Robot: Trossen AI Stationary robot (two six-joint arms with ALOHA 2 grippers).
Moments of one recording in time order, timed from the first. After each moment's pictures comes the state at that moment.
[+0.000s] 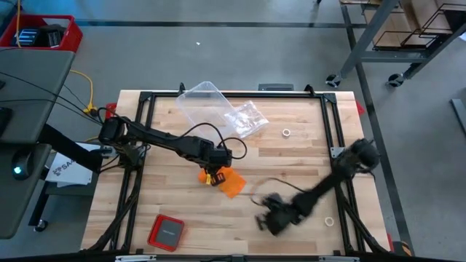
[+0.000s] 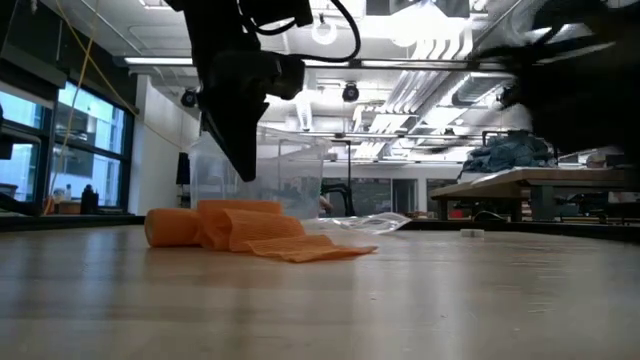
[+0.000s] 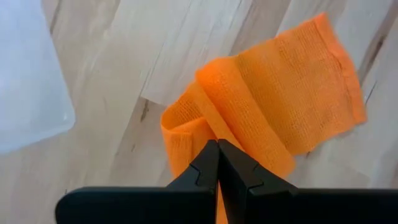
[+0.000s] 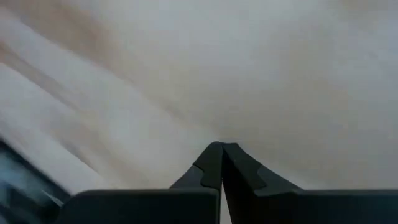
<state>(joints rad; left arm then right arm) -0.11 1.75 1.26 -0.80 -0.15 -0.49 0.60 1.92 1.07 -0.25 0.17 1.79</state>
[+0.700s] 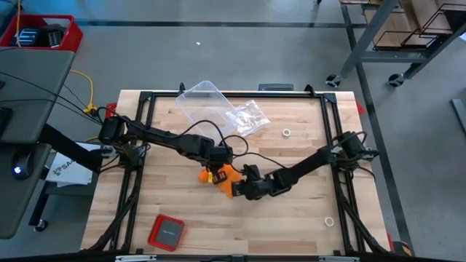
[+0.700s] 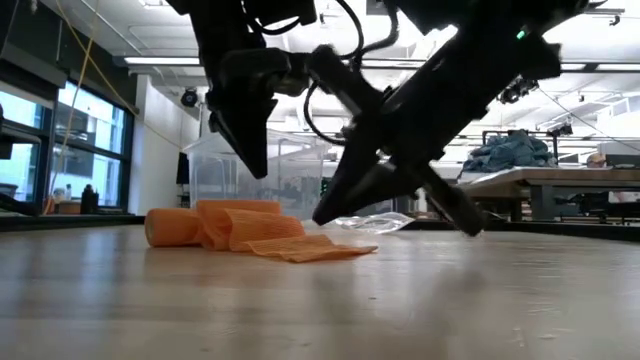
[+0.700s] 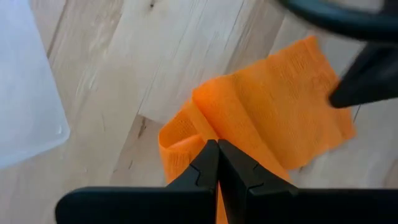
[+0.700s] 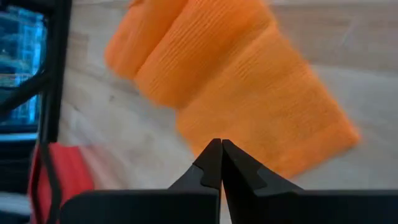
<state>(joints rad) -0.09 1.75 1.26 -0.75 -0.13 -0.47 0.34 1.98 1.06 0.09 0.37 1.57</state>
